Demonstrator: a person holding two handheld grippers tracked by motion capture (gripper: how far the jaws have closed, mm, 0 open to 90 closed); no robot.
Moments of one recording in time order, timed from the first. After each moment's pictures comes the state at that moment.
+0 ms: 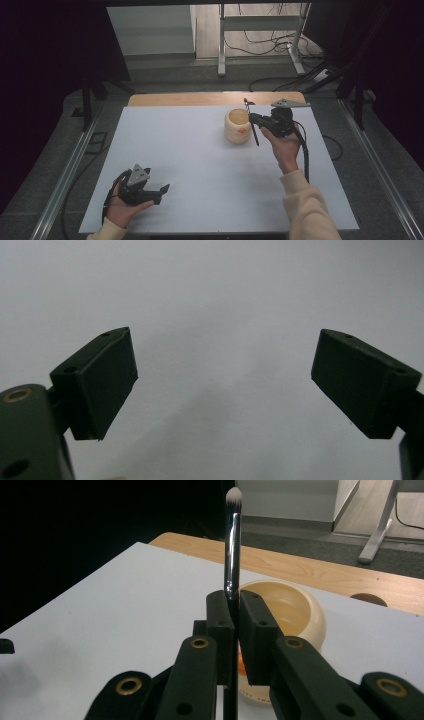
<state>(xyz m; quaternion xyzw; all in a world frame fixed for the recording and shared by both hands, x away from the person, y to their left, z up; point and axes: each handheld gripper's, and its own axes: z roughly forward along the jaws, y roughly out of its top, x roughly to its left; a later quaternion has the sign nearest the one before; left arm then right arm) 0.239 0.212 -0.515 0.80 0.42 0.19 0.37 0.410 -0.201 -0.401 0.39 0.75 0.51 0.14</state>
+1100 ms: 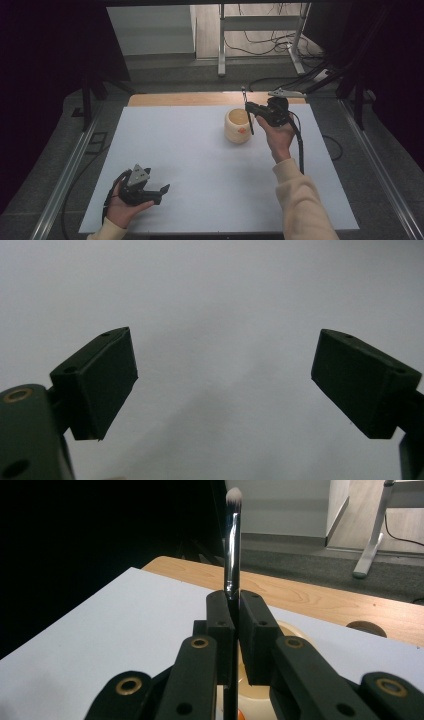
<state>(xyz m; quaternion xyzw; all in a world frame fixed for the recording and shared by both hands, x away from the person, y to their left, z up) 0.238 0.211 -0.514 0.80 0.42 0.19 0.37 0.435 -0.189 -0.392 0.40 0.73 0.53 0.15</state>
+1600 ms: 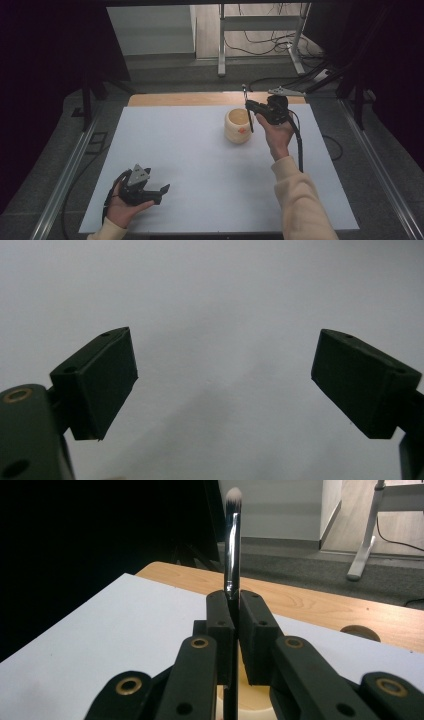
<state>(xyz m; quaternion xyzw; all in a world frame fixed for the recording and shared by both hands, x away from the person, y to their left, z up) 0.238 0.211 -0.515 0.80 0.42 0.19 0.37 0.441 -0.188 -0.392 0.41 0.72 0.53 0.16</state>
